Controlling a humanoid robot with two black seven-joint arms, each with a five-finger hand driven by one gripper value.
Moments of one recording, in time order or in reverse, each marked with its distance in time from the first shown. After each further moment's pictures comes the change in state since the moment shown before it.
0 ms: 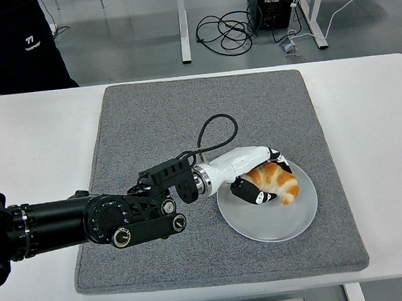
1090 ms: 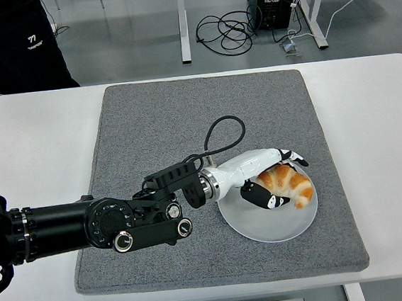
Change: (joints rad) left arm 0.010 0.000 -0.039 -0.075 -0.016 0.003 0.008; right arm 0.000 0.000 0.000 0.003 0.000 0.000 0.000
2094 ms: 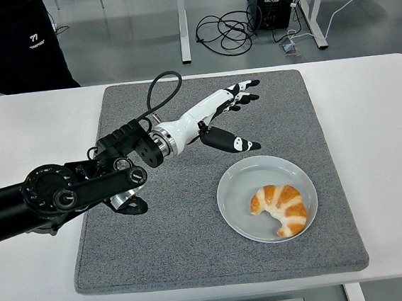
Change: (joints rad) left arm 0.007 0.218 -0.249 -0.118 -0.336 -0.024 0.019; right arm 0.002 0.000 0.004 0.002 0.000 0.000 0.000
